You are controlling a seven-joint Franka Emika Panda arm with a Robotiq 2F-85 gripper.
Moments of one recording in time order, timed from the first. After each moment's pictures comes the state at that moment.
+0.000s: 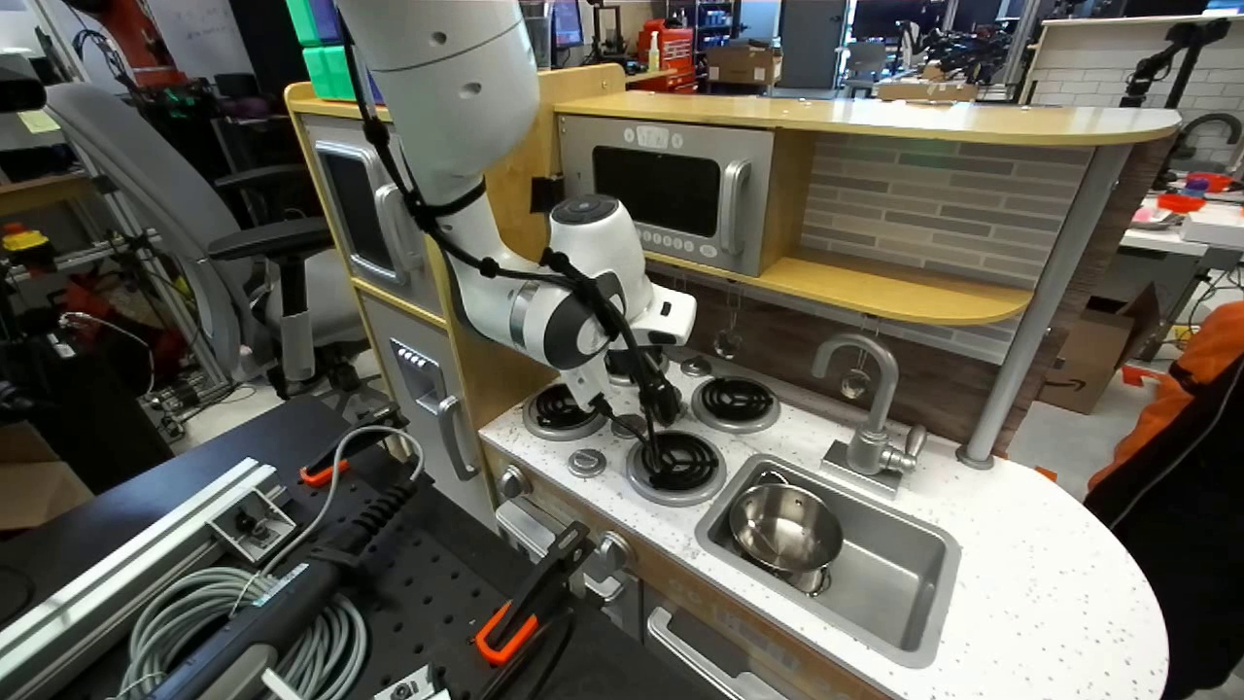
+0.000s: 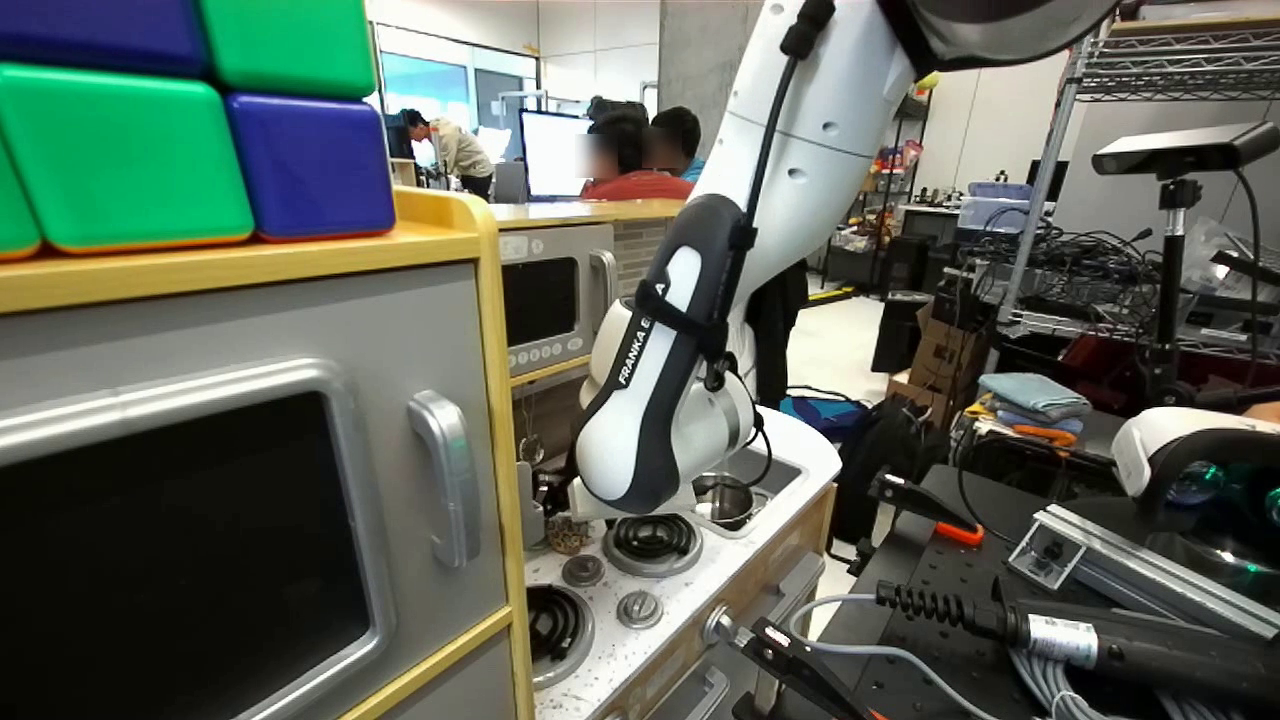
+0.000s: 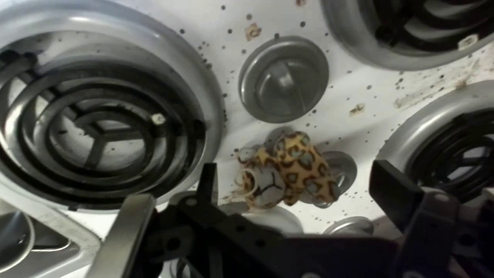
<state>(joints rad) 0.09 1.07 -0.01 -1.78 0.04 3.22 0.46</state>
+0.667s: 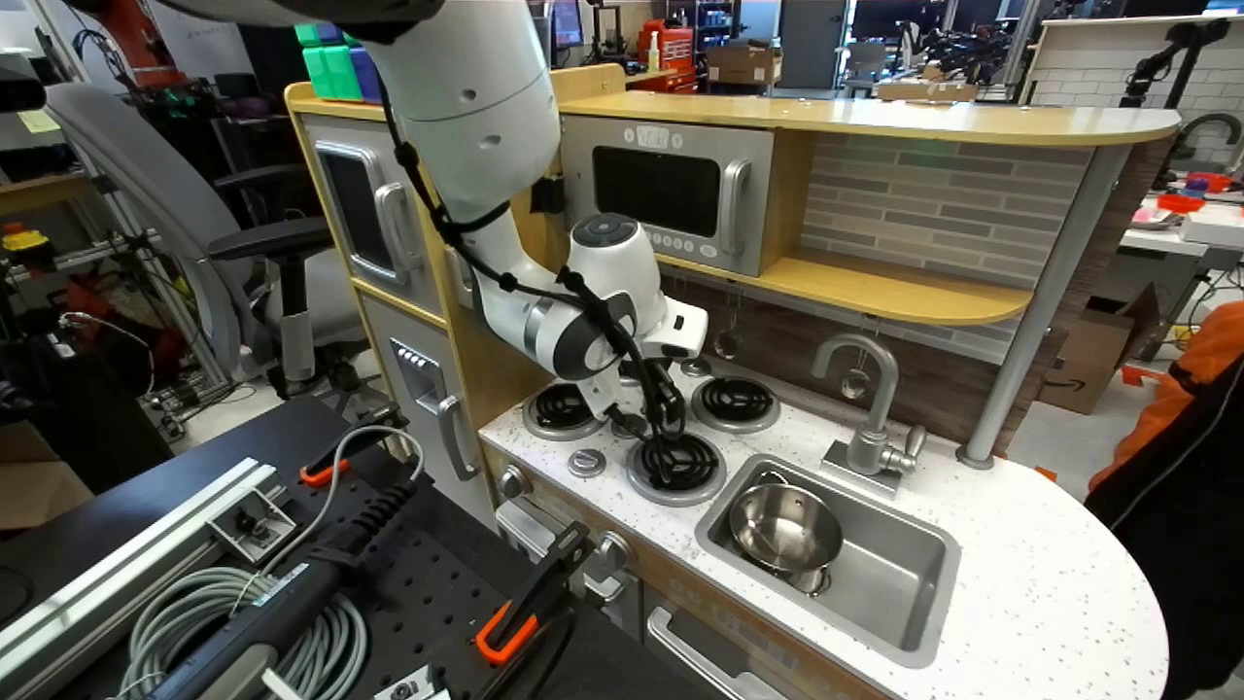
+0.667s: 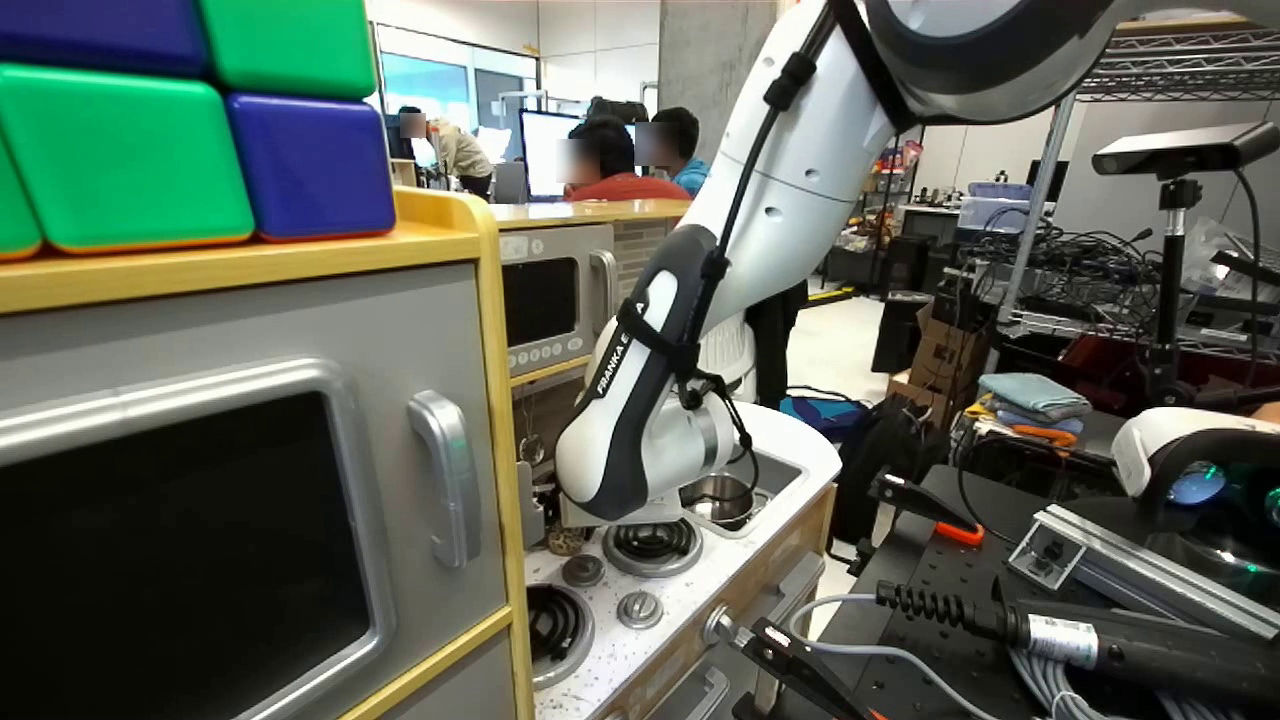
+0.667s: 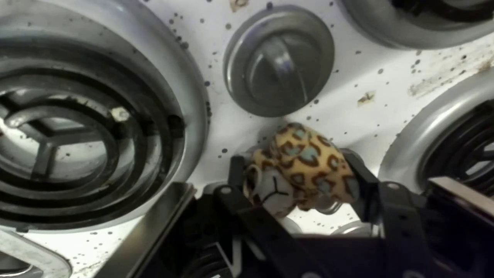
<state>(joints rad) 0.05 1.17 0.03 -1.65 0.13 3.20 0.36</state>
